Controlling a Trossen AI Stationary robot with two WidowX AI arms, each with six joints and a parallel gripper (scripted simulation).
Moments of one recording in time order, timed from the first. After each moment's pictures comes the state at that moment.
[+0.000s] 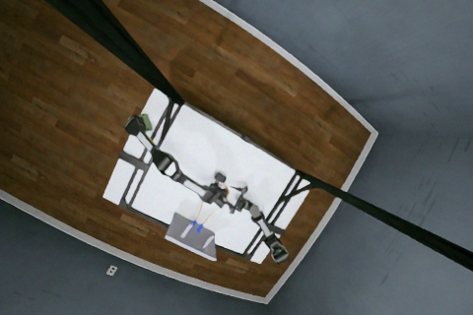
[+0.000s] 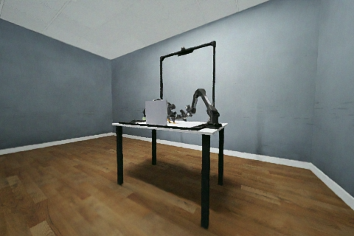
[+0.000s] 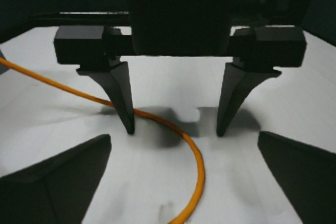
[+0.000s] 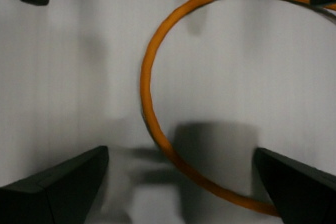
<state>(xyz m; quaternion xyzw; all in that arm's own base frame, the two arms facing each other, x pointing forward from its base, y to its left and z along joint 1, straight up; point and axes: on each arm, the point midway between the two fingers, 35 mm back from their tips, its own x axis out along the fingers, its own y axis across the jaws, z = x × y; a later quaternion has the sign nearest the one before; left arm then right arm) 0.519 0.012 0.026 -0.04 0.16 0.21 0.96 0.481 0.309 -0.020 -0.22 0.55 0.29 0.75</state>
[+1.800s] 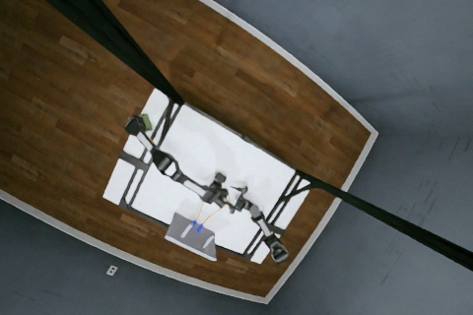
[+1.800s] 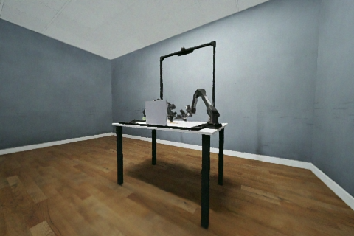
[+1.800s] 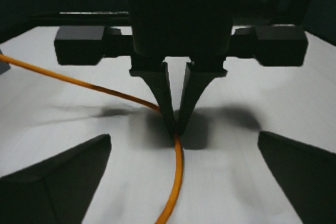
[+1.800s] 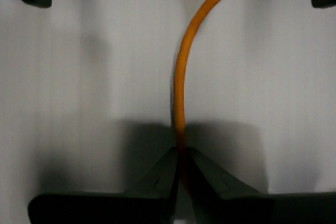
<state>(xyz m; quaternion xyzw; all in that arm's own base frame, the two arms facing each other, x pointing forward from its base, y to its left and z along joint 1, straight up) 0.519 0.012 0.026 -0.04 0.16 0.21 0.96 0.481 0.310 -0.020 -0.22 0.55 0.30 0.75</state>
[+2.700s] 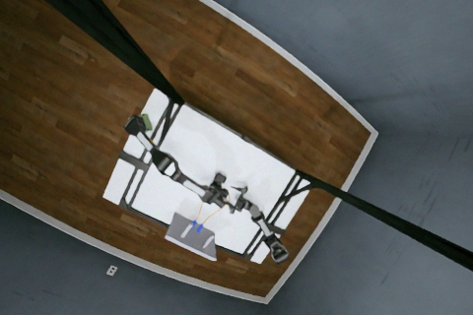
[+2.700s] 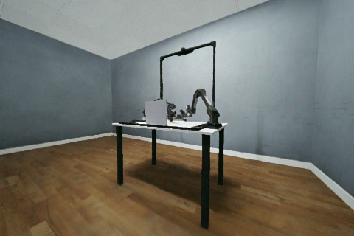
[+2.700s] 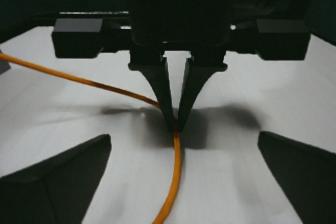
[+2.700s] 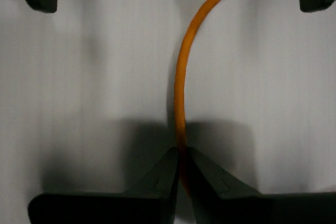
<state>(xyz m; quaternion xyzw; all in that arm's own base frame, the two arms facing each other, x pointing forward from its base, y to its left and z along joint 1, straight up) 0.519 0.012 0.026 -0.04 0.16 0.21 0.96 0.481 0.309 -0.016 -0.22 0.55 0.29 0.75</state>
